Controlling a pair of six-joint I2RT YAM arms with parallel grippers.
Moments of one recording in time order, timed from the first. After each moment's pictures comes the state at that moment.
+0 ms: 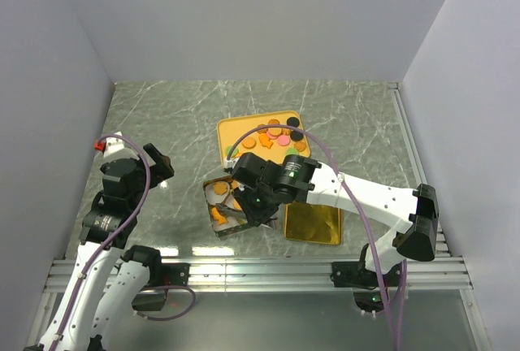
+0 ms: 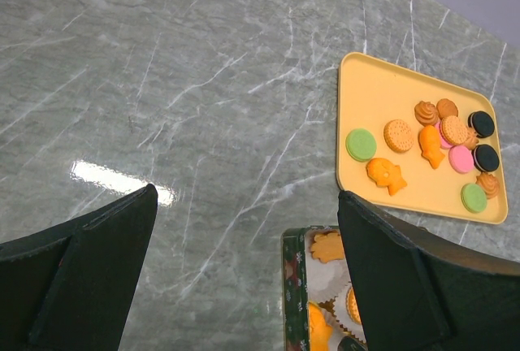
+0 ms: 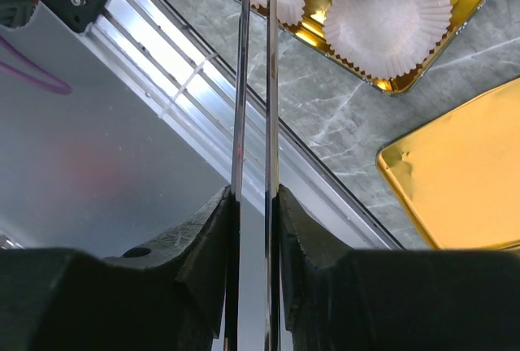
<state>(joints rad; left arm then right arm) -0.20 0.55 0.71 -0.56 -0.30 -0.52 1.19 1.54 1.48 -1.06 -0.05 0.47</state>
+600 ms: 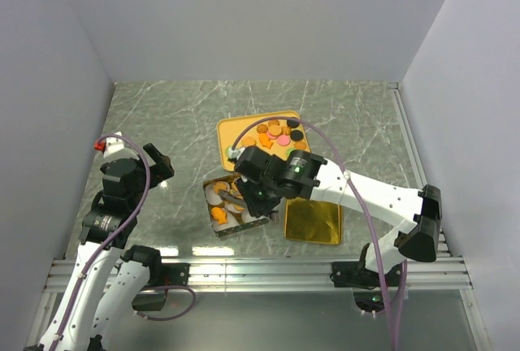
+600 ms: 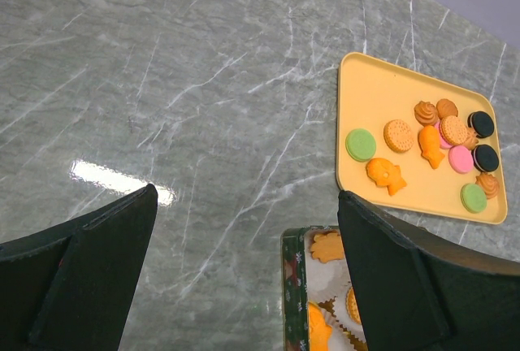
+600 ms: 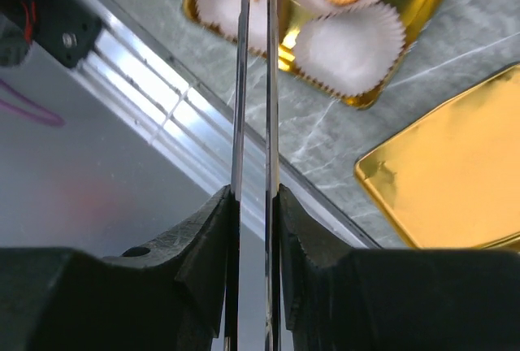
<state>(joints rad) -0.20 0.55 0.71 -0.56 -0.30 -0.52 1.16 1.52 1.50 -1.05 0.03 0.47</state>
